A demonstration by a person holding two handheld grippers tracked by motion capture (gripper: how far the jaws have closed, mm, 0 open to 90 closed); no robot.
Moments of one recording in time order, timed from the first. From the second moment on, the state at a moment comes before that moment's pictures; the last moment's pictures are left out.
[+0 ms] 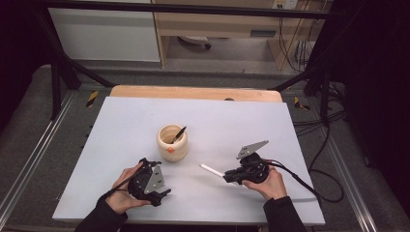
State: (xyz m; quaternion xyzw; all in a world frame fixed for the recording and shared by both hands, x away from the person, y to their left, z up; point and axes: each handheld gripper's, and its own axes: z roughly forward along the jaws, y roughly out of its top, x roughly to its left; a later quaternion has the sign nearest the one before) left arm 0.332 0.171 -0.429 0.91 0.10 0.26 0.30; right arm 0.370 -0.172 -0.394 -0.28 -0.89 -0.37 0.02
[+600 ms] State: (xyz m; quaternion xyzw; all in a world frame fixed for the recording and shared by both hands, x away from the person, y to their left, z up) left arm 0.326 0.140 -0.424 0.91 -0.01 0.32 0.27; right arm 0.371 -0.138 -0.391 -0.26 -0.90 -0.36 0.05
